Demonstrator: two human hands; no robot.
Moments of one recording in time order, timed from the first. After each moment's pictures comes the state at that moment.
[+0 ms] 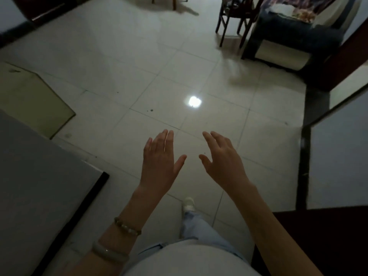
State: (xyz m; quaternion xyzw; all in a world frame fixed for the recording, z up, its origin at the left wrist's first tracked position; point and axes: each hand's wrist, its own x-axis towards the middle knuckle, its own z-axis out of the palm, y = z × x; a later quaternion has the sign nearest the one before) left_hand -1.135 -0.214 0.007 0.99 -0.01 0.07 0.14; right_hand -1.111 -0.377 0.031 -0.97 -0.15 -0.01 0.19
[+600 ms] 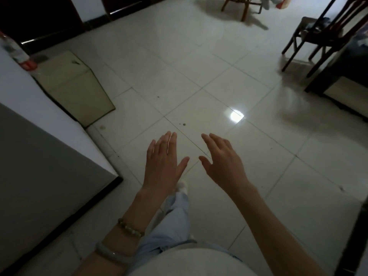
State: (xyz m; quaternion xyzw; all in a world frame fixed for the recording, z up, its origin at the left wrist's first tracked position) left_hand -0.931 -0.174 0.002 0.98 0.16 0.08 0.12; right_hand -0.852 -0.317 0.018 -0.92 -0.34 0.02 0.21
